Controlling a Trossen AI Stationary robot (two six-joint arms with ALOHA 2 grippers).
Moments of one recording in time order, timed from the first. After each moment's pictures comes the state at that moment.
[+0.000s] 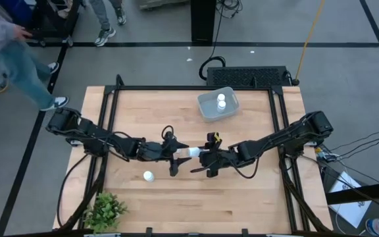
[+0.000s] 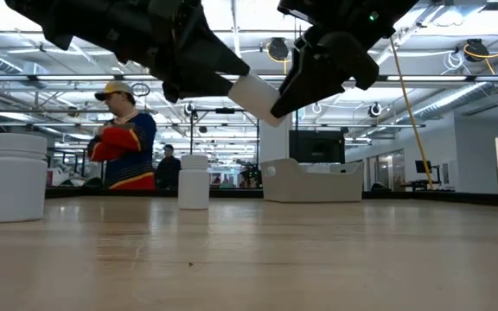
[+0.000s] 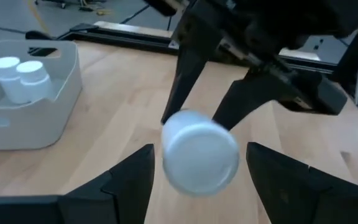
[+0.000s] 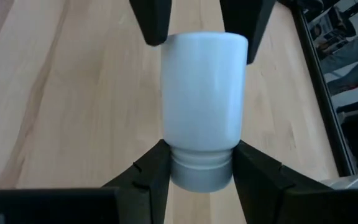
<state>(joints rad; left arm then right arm) -0.25 1.54 0.71 0.49 -0.35 -0.24 0.29 1.66 1.06 -0.23 0.54 -0.10</state>
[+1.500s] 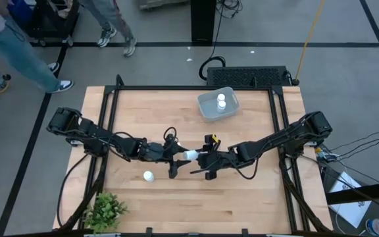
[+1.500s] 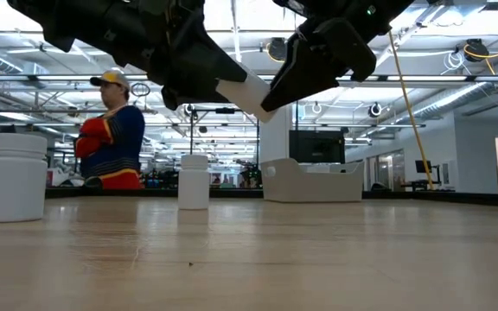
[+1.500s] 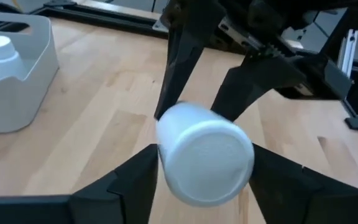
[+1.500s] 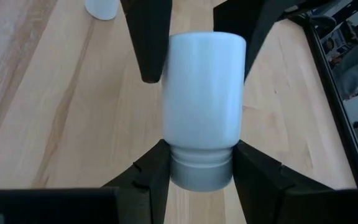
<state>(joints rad) -0.24 1.55 0.72 0.44 -0.27 -0.29 0.30 1.67 1.06 -0.16 0.50 -0.12</state>
